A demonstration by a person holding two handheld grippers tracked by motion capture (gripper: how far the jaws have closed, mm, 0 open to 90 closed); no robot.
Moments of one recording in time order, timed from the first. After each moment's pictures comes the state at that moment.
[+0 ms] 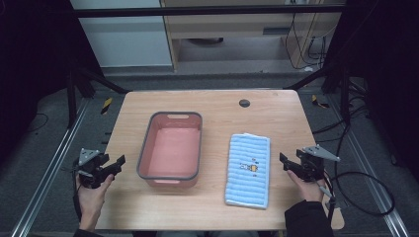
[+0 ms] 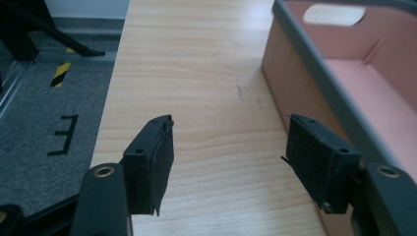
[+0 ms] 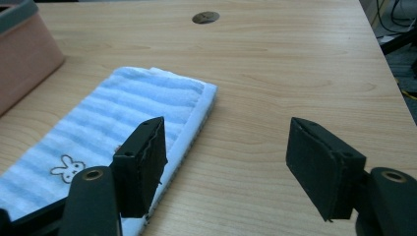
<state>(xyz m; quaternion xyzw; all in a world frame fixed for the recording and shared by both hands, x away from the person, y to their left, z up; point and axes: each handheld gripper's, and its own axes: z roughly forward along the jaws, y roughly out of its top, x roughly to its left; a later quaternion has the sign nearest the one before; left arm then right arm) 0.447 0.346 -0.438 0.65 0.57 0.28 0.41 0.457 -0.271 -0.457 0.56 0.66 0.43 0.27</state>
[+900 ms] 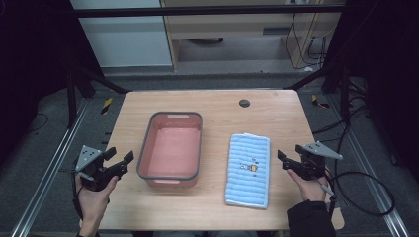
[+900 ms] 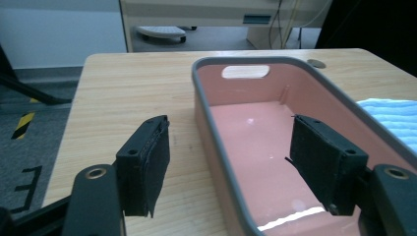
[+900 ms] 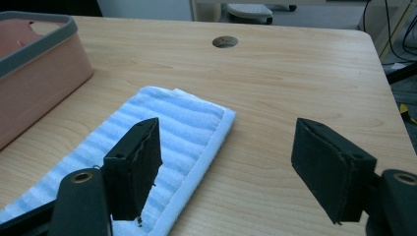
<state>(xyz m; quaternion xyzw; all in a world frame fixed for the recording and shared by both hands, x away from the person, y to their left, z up) 0.421 0.306 -0.392 0.66 0.51 0.29 0.47 0.452 -0.263 -0.434 0.52 0.67 0.45 0.28</state>
